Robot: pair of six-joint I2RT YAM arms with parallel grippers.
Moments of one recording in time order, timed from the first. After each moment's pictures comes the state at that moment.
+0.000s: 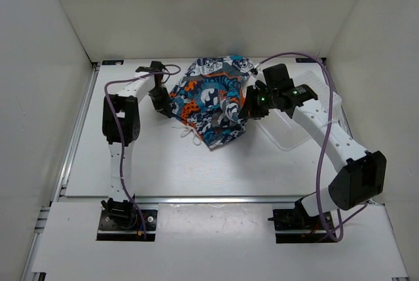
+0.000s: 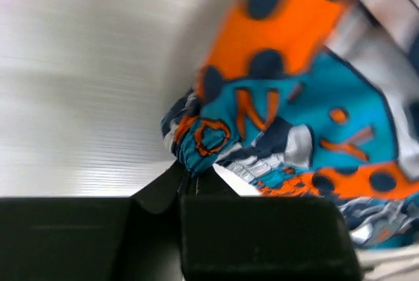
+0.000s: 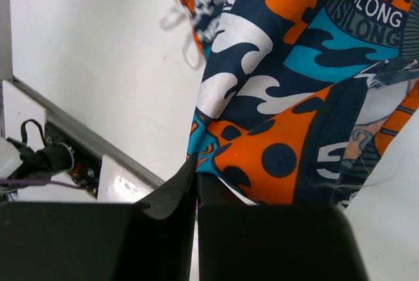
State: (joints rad) left arm -0.19 2.32 1.90 -0.99 0.14 -0.51; right arm 0.46 1.47 1.38 -0.76 -0.37 0.38
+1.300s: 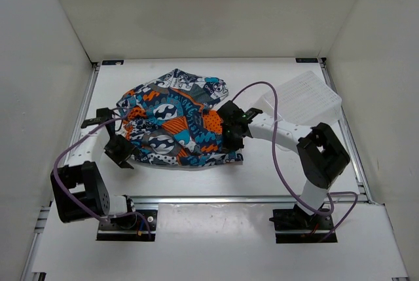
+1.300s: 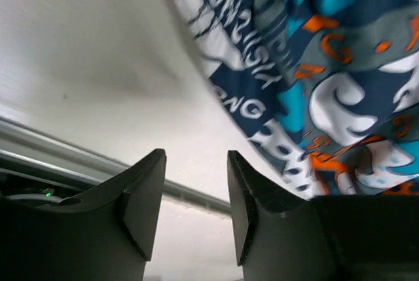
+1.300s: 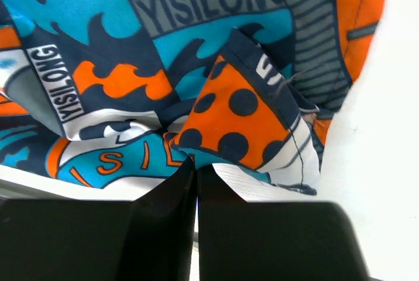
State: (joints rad) left arm 0.18 1.33 0.85 -1.00 0.11 -0.66; right arm 0.79 1.73 1.17 -0.66 -0.04 0.72
